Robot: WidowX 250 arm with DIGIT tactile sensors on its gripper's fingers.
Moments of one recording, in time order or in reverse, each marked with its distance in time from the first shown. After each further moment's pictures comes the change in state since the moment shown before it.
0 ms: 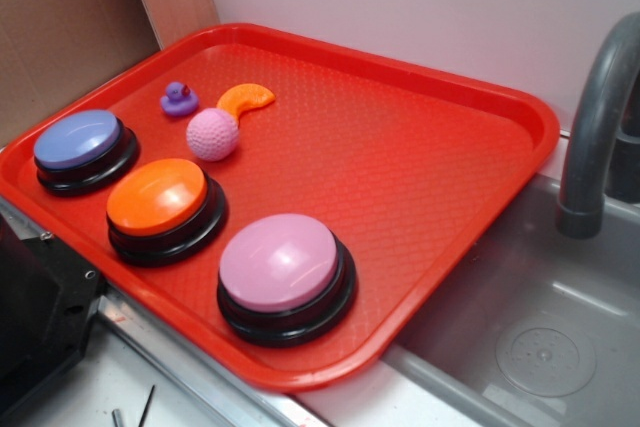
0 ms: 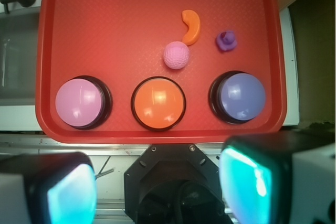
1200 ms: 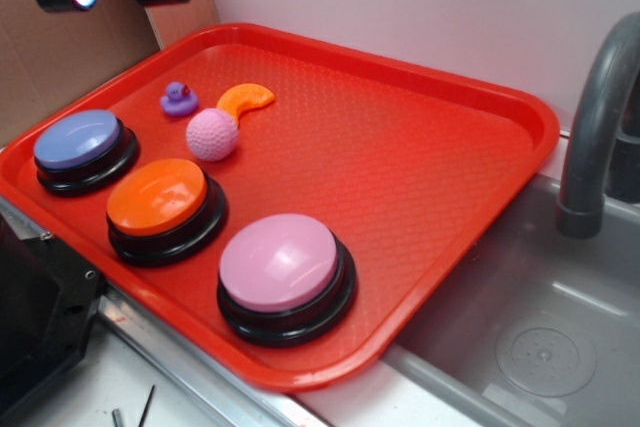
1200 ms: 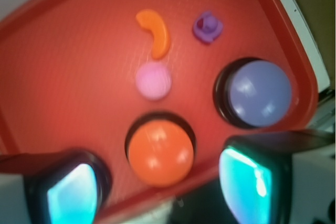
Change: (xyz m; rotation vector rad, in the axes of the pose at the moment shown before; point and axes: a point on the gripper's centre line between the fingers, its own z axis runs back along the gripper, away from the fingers) arm 0.067 0.033 -0.082 0.005 0.040 0.506
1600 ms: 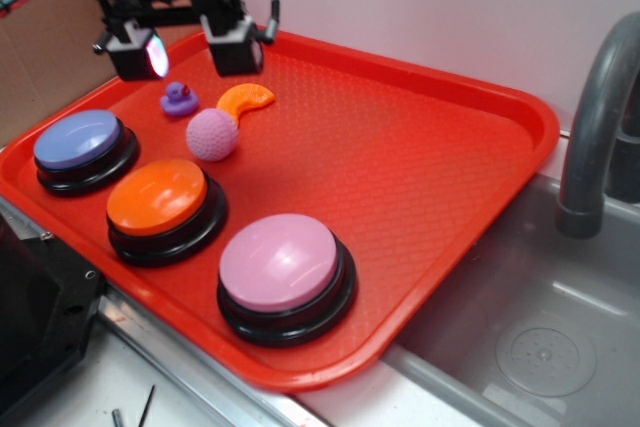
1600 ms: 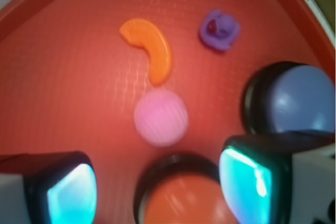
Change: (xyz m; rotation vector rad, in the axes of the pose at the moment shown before) arm 0.024 -0.014 -0.072 0.066 -0.032 0.156
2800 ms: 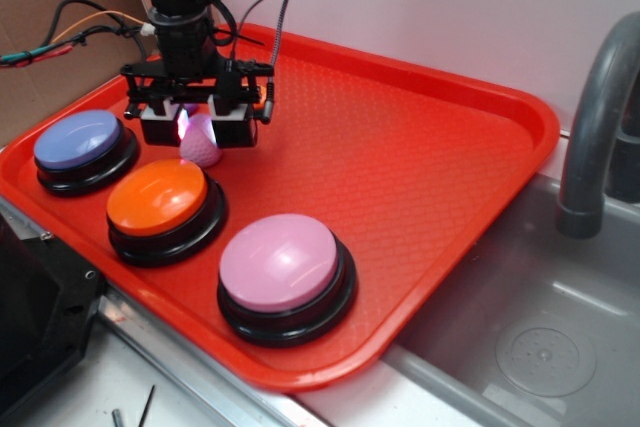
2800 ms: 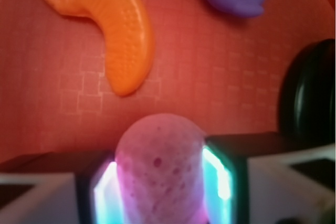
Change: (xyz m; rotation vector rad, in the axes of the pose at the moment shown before) arm -0.004 0.007 -0.052 0.059 0.051 0.032
